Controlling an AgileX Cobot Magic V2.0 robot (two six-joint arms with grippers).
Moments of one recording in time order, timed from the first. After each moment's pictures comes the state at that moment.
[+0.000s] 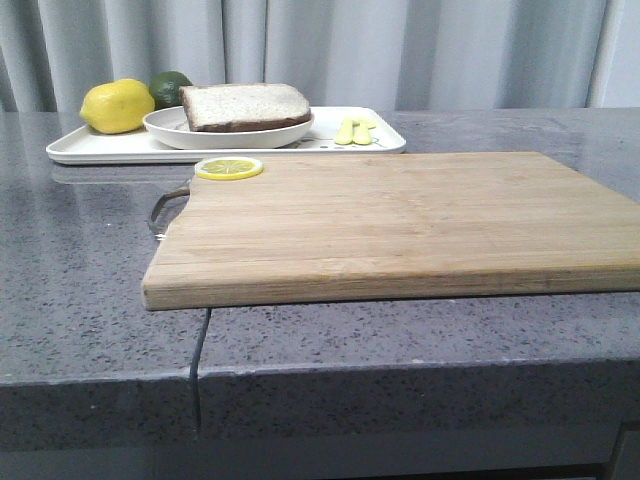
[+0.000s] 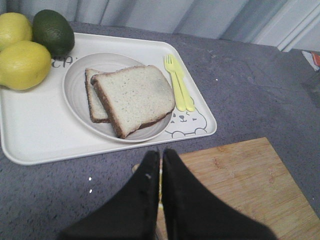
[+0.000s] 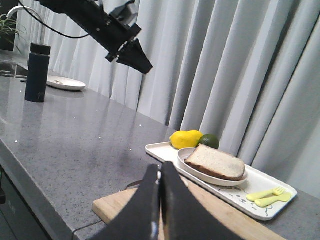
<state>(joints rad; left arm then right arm) 0.05 1.25 -1.30 -0.78 0.83 0.38 0.69 -0.01 -0.31 0.62 0.25 -0.77</state>
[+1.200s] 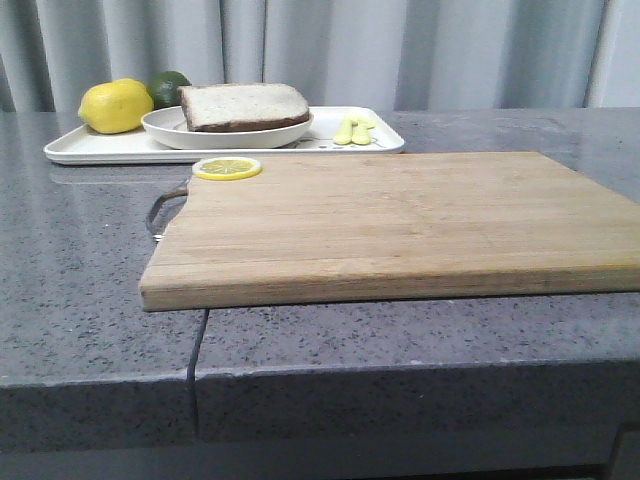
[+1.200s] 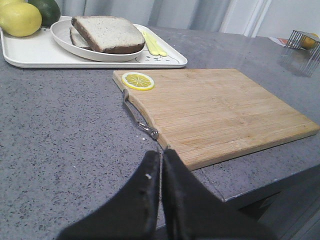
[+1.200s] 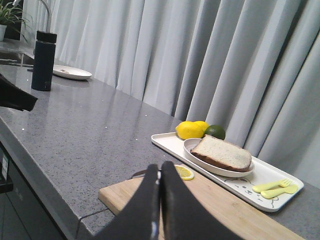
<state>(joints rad) 0.05 0.03 -0.36 -0.78 0.82 0.44 0.69 -0.01 -0.30 0.62 0.28 -0.77</state>
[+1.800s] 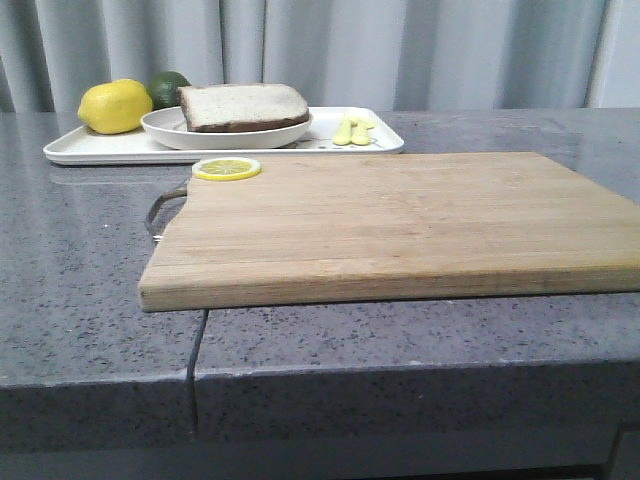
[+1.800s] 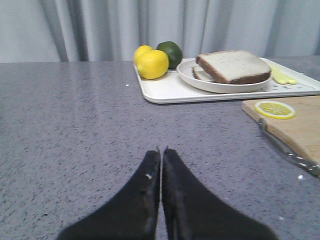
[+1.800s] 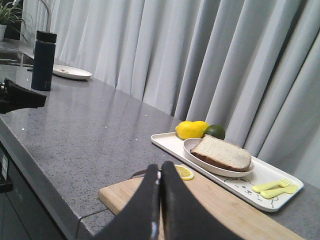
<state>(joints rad) 0.05 -0.01 -0.13 -0.45 0.34 0.39 0.69 -0.01 -0.30 0.62 0.28 -0.77</state>
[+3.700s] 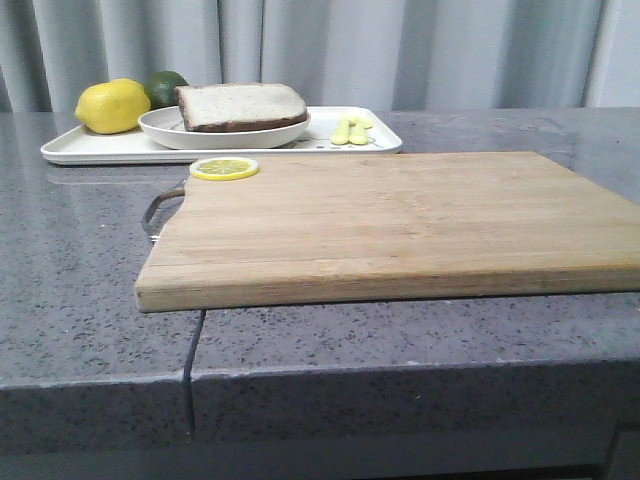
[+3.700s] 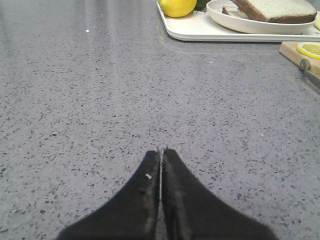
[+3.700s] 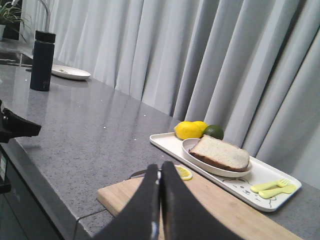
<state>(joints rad) 0.00 -0.01 0.00 -0.11 0.32 0.02 0.68 -0.01 -0.30 0.62 0.27 -0.77</state>
